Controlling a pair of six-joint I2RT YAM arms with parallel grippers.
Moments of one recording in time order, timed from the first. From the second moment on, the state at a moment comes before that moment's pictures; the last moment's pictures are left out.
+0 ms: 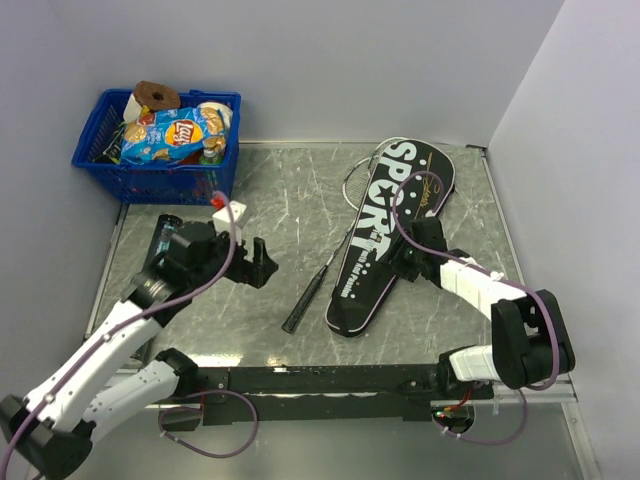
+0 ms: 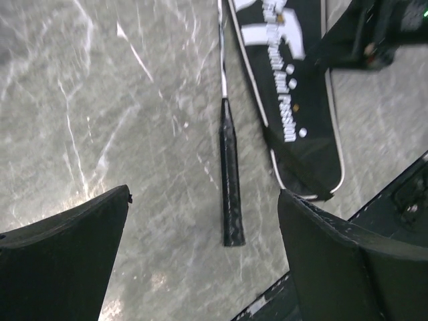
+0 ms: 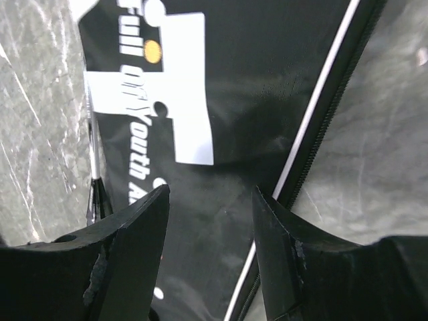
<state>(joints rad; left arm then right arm) -0.57 0.86 0.86 -0.50 0.13 -0.24 0.25 1.33 0.65 -0.20 -0.07 0.79</state>
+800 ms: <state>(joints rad) -0.57 0.73 0.72 -0.43 0.11 -0.31 0.25 1.10 0.53 -0.26 0.07 0.91</state>
